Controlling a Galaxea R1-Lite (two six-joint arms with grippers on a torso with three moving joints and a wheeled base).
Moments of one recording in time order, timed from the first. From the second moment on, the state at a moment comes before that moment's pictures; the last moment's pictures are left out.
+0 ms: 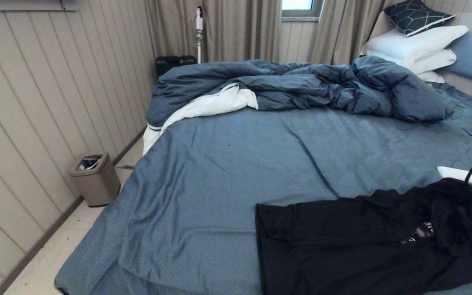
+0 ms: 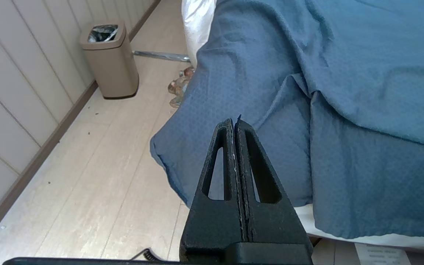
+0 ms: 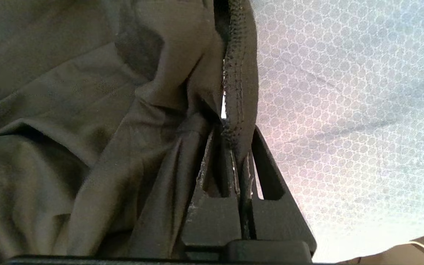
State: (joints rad) left arm -0.01 0.00 -0.11 0.25 0.03 0.00; right arm -0.65 2.03 -1.48 0.46 -0.01 -0.28
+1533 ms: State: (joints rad) left arm -0.01 0.00 -0.11 0.25 0.03 0.00; right arm -0.73 1.88 -1.47 0.53 0.15 -0.29
